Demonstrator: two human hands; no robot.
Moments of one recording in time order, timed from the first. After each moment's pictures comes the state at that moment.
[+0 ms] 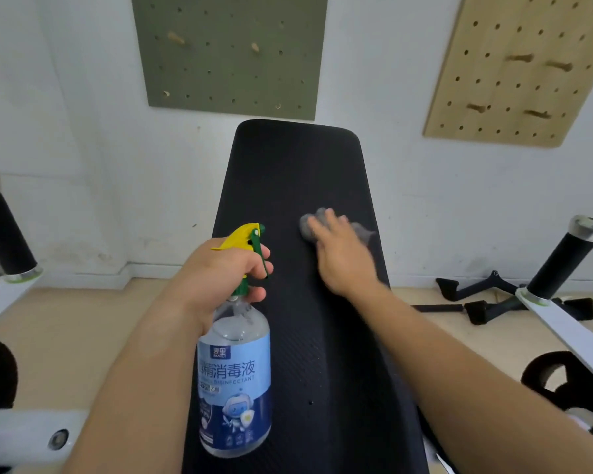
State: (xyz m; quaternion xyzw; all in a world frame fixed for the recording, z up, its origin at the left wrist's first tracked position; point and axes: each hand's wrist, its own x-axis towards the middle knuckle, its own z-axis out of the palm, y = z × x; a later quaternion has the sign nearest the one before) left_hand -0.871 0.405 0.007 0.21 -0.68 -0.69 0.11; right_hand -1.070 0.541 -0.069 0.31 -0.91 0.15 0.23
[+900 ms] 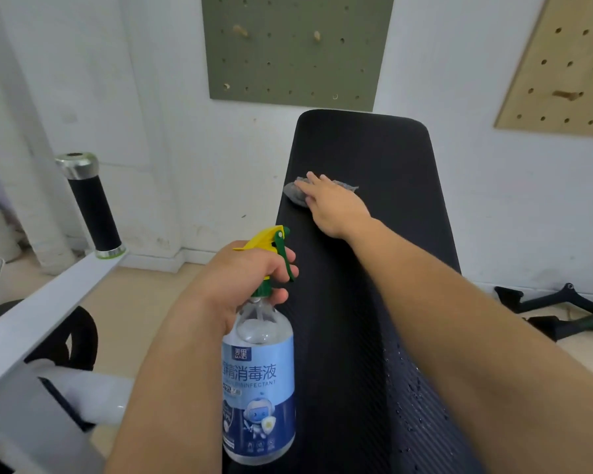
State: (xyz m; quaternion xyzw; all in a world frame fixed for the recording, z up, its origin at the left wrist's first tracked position) left_hand -0.850 0.352 -0.013 0.25 -0.65 -0.71 0.10; right_hand -1.080 0.415 -0.010 0.43 -0.88 0.11 0.14
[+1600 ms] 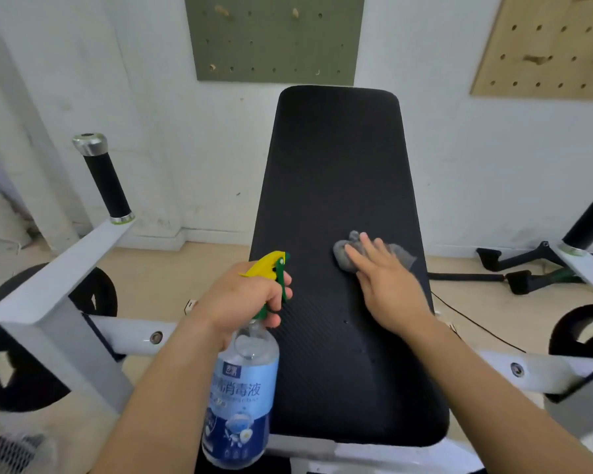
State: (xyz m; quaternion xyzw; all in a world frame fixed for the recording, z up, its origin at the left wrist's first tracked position) left_hand -0.772 0.413 -0.043 0.25 -0.72 -0.65 0.04; right_hand -0.953 0.598 -0.138 0.36 -0.90 0.17 0.17
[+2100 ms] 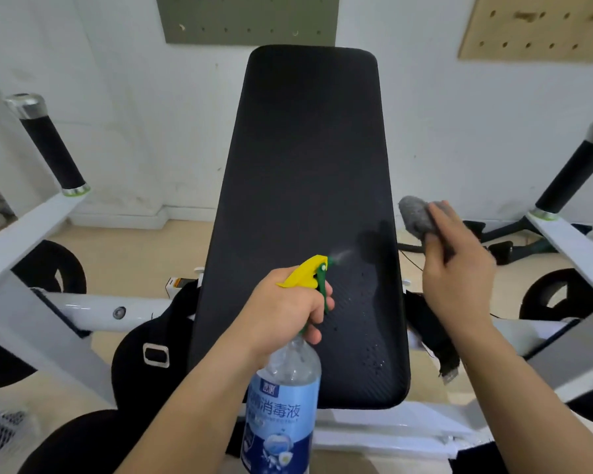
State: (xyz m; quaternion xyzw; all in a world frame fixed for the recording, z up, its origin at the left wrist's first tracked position) left_hand -0.784 0.506 -0.077 0.19 -0.72 -0.67 -0.01; right_hand -0.927 0.700 -0.114 0.18 -0.82 0.46 0.30
